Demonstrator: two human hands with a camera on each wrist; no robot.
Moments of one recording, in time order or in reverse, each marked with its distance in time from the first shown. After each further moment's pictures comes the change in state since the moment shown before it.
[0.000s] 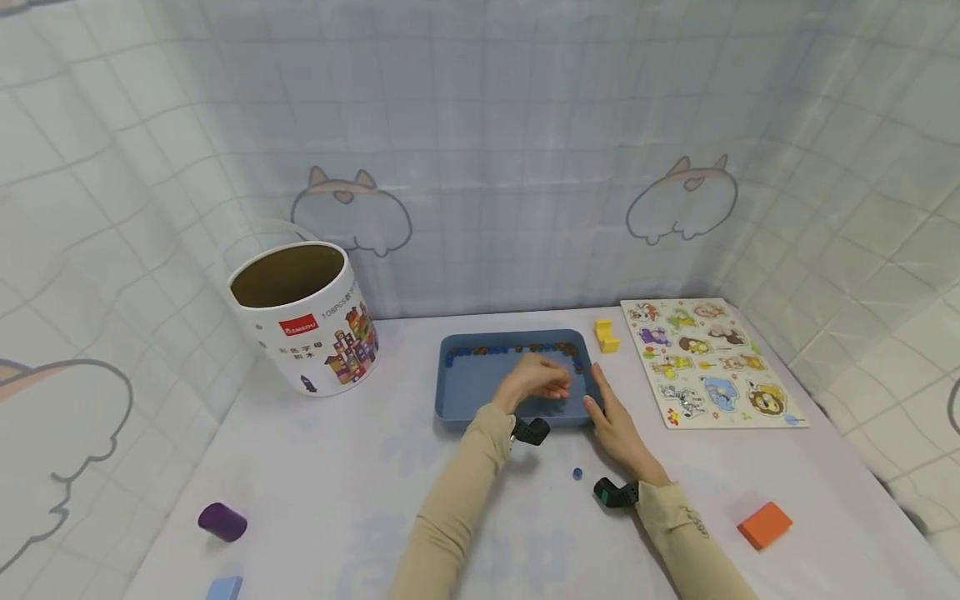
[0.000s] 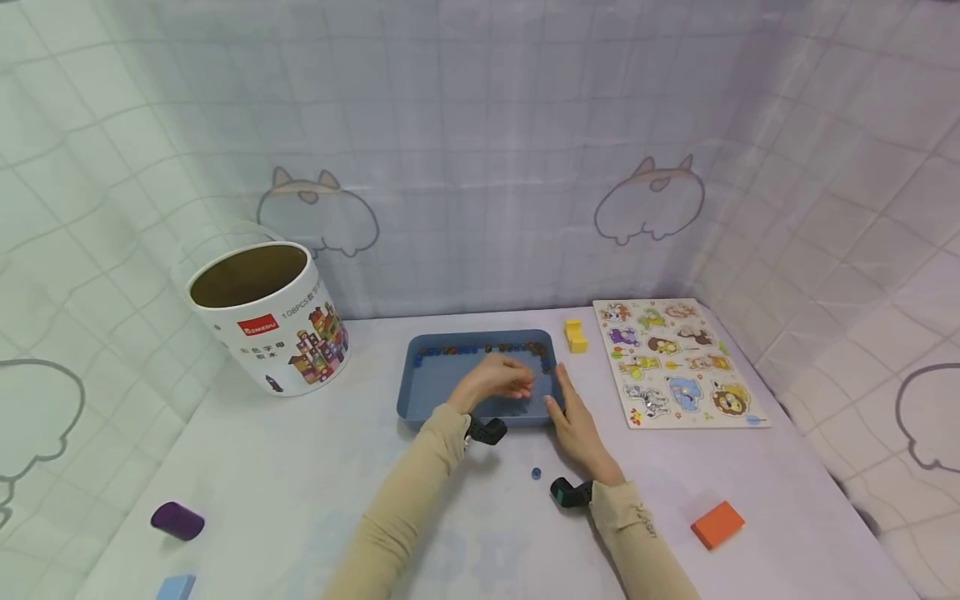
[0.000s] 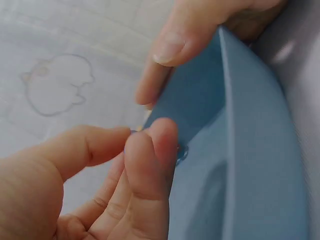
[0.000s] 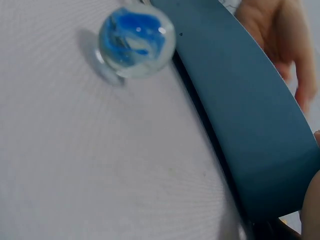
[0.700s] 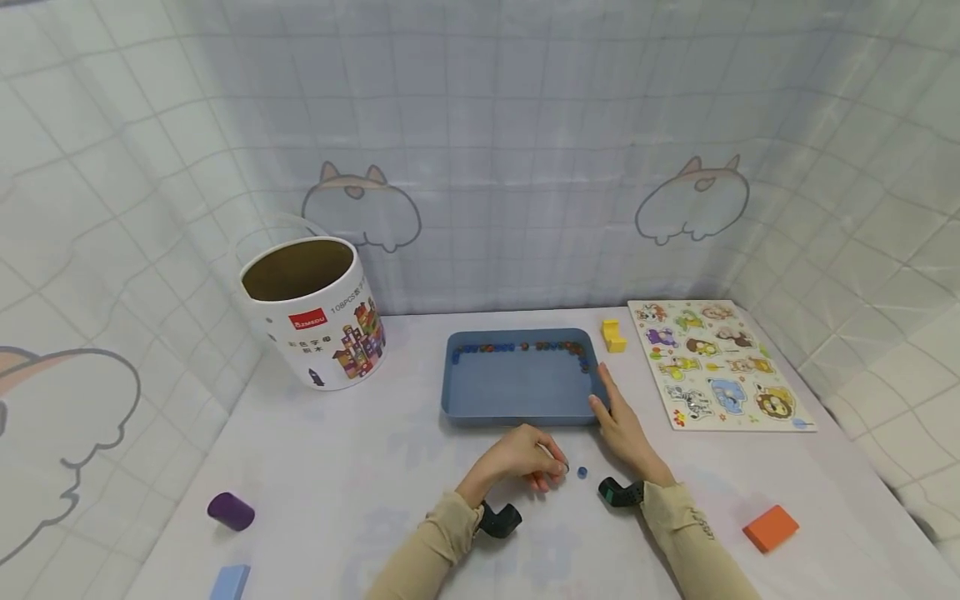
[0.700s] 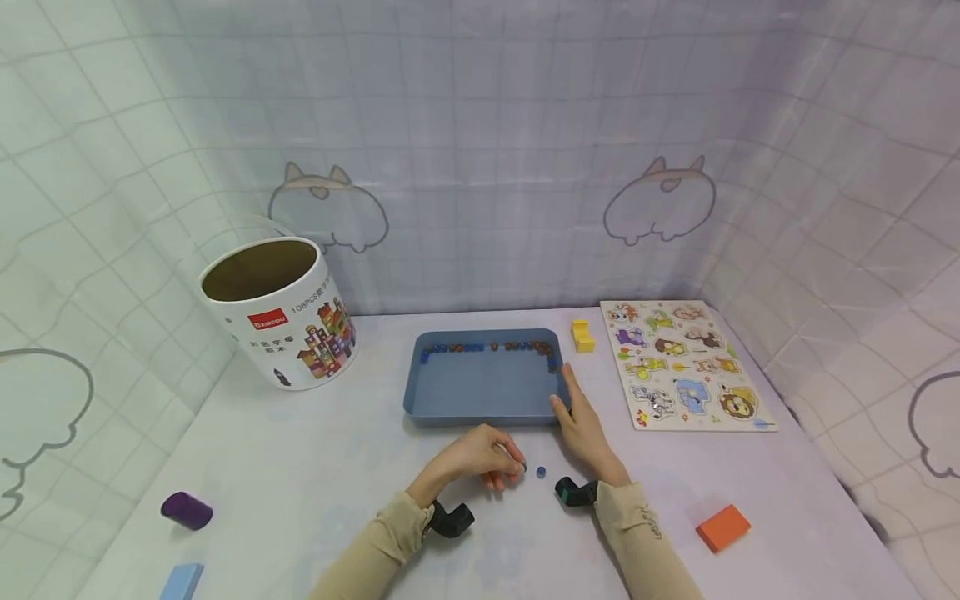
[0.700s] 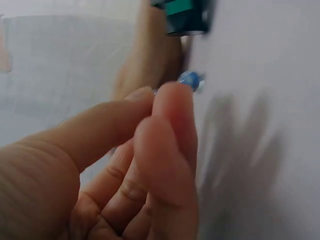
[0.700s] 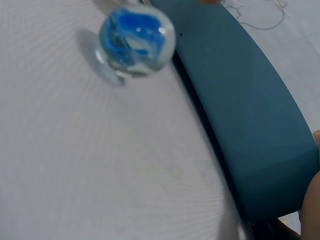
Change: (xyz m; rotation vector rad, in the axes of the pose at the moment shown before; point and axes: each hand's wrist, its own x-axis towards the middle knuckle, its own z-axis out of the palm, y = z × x) left_hand -0.095 -0.065 0.003 0.302 -0.159 0.106; right_hand 0.000 0.000 -0.001 -0.011 -0.013 0.007
